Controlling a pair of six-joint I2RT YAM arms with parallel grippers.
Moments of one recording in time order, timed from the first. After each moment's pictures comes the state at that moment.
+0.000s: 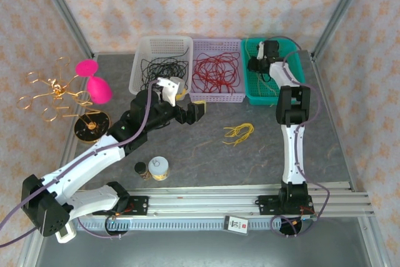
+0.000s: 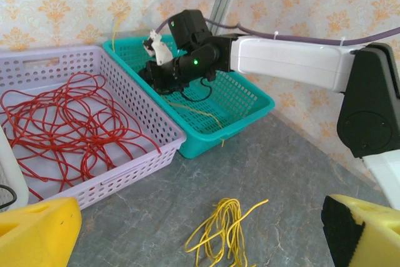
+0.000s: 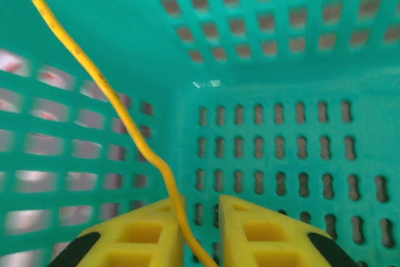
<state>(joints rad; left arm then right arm) -0.63 1.09 0.91 -0.03 0.13 -0.28 0.02 2.60 2.24 -0.48 -0.27 0.21</state>
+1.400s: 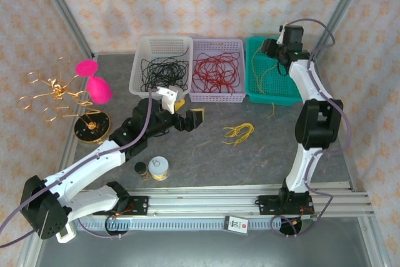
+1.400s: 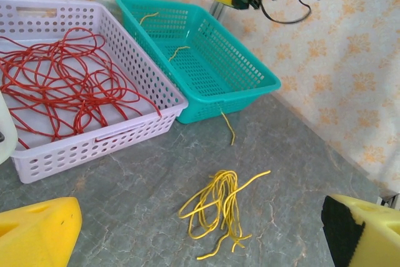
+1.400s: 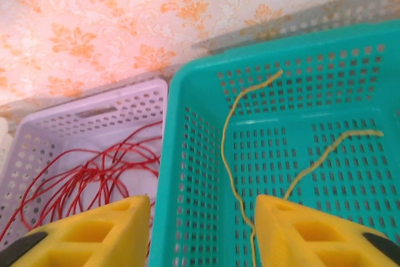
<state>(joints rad) -0.63 1.06 0.77 0.02 0.14 -0.36 0.01 1.92 1.72 -0.37 -0.13 0.31</state>
